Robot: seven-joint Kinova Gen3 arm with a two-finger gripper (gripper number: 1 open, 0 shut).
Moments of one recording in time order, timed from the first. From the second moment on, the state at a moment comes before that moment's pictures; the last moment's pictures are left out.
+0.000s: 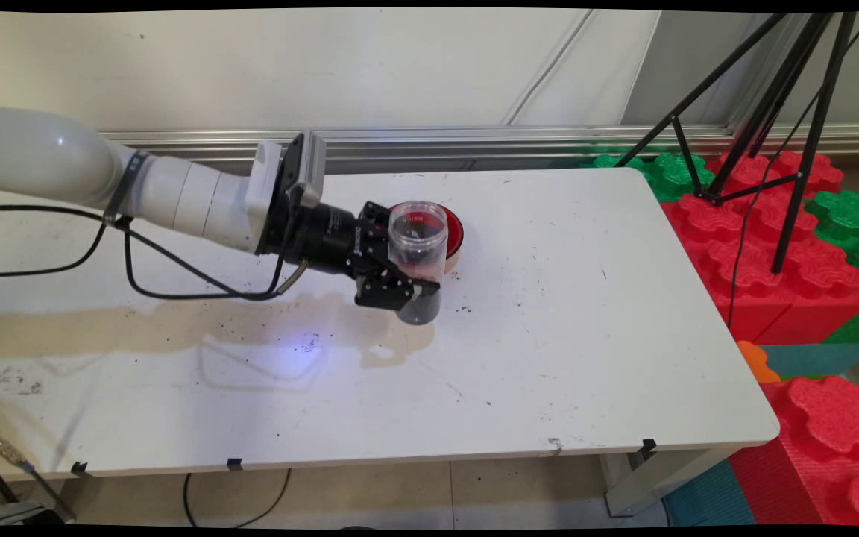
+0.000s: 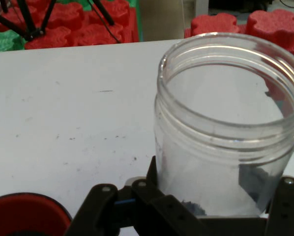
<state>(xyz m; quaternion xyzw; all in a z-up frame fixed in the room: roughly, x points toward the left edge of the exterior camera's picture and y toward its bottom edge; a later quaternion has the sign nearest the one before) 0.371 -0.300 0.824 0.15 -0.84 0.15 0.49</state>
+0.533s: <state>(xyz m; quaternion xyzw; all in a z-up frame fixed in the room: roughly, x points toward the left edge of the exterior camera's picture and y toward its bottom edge) 0.373 -0.283 0.799 0.15 -0.85 0.14 0.48</state>
